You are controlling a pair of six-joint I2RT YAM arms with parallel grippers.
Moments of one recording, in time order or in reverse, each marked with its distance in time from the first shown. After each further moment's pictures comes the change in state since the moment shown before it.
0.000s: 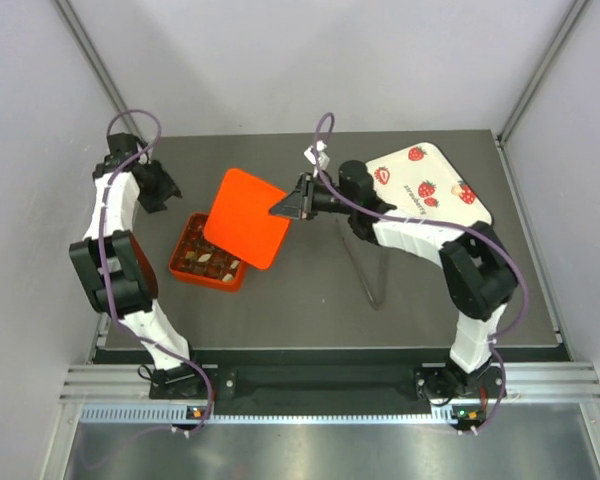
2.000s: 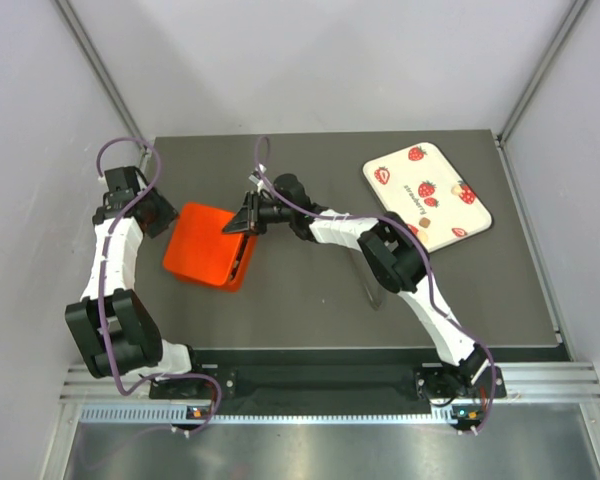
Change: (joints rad) left arm 0.000 -0.424 -0.424 0.174 -0.060 -0.095; right arm 0.143 0.644 0.616 -0.077 -0.052 0.314
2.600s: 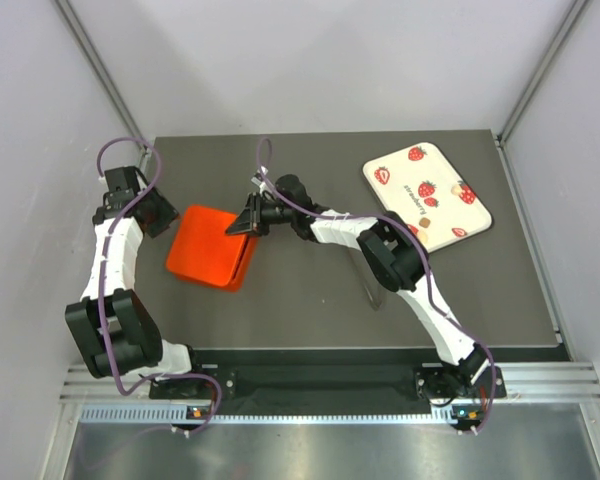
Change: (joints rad) left arm 0.000 0.000 0.000 0.000 0.015 0.000; right arm -0.013 0.018 0.000 -0.006 -0.016 -0.003
